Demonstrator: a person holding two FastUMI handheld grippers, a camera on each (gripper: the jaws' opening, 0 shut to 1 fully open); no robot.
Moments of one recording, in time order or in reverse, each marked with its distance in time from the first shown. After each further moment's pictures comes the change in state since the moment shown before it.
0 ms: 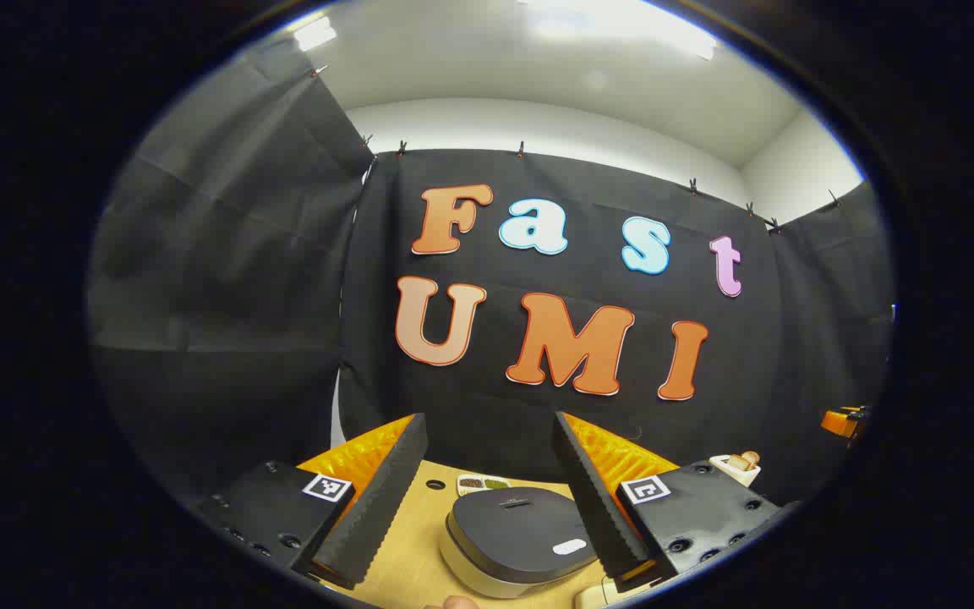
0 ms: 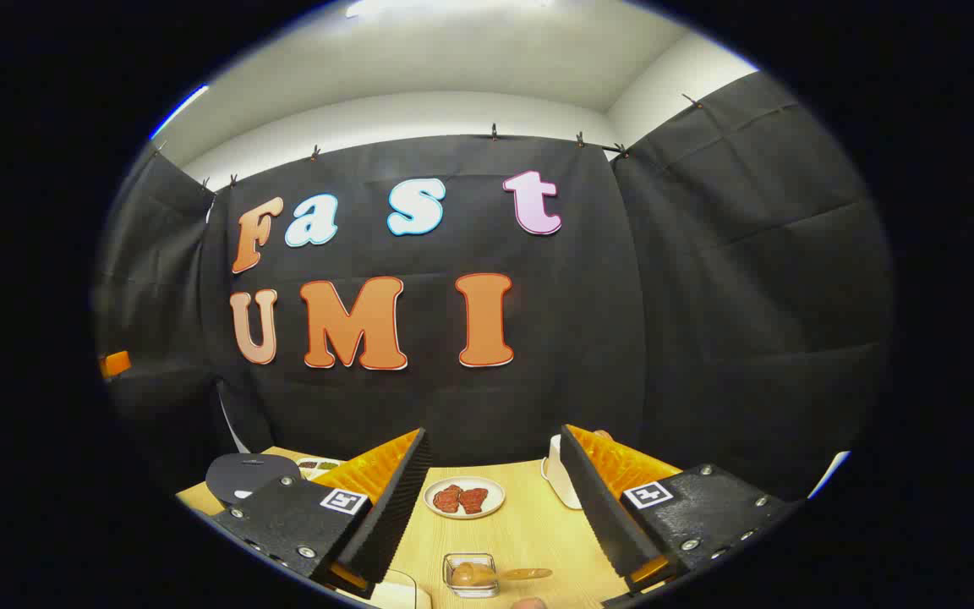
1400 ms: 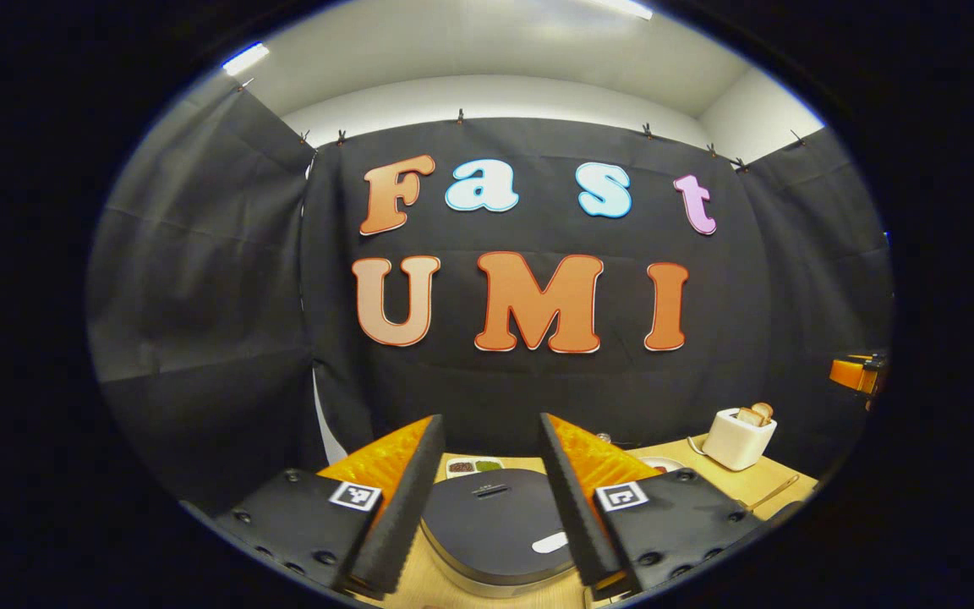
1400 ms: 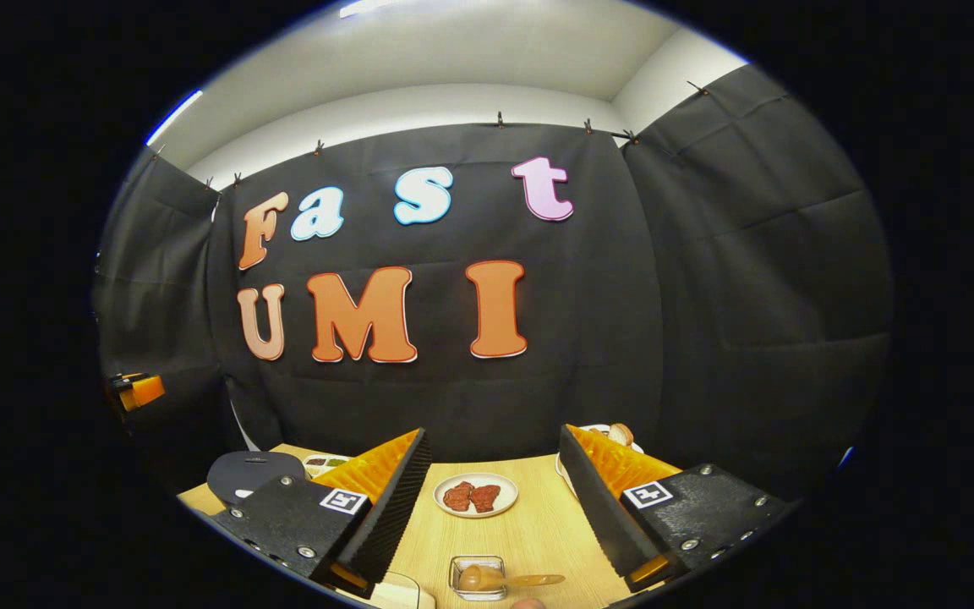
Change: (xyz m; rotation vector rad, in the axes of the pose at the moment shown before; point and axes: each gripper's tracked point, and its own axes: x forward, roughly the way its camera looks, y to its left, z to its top) left arm 0.040 -0.068 -0.050 0.146 0.119 -0.044; right arm 0.022 0.006 -0.011 0.003 0.028 0.061
